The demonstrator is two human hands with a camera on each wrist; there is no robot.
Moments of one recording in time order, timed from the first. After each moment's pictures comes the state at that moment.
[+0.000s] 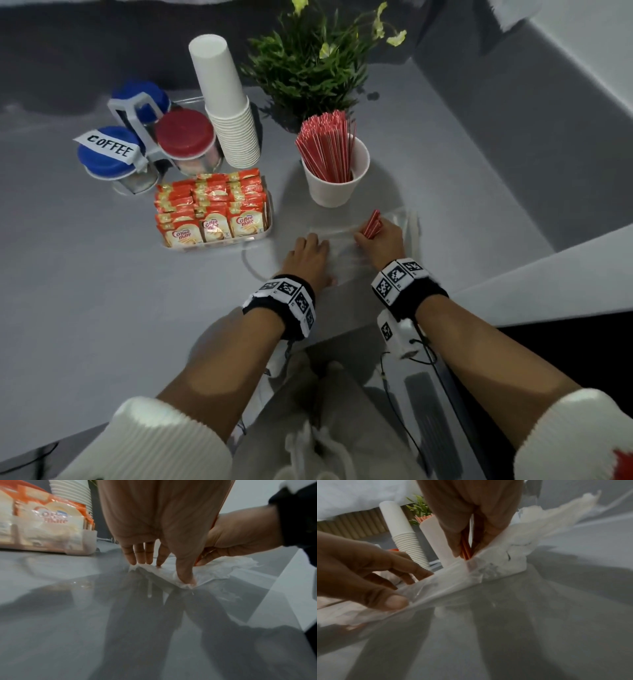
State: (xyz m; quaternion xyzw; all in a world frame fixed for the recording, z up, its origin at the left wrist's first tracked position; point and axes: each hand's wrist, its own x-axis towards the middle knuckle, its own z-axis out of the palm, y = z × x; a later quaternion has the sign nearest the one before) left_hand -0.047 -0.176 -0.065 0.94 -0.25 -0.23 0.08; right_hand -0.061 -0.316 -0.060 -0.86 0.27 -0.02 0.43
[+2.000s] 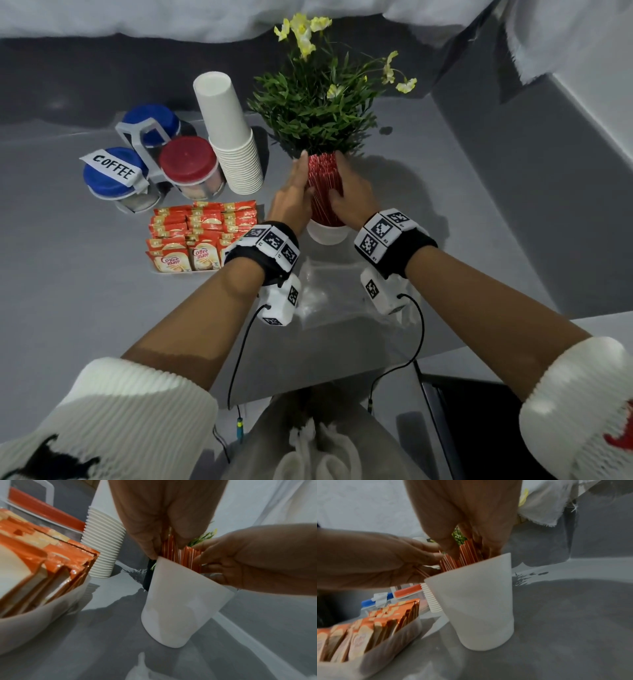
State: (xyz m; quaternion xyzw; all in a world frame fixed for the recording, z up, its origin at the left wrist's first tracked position) left_hand 0.073 -0.203 -0.003 0.92 -0.11 -0.07 0.37; right_hand 0.061 -0.327 0.011 -0.93 0.02 0.01 0.36
